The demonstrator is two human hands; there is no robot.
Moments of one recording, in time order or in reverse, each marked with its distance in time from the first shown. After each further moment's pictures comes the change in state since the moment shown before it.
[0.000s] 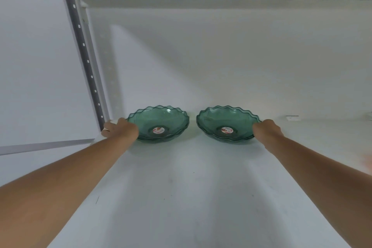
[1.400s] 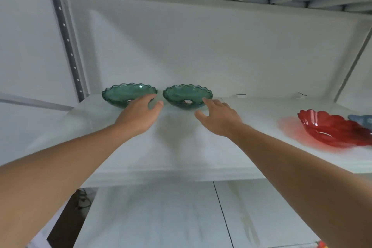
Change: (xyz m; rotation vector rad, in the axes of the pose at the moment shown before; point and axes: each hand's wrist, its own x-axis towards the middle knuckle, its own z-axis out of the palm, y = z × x) left_hand -0.217 -0.018 -0.004 -0.134 -0.118 0.798; right_hand -0.181 0.064 -0.085 -0.478 -0.062 -0.667
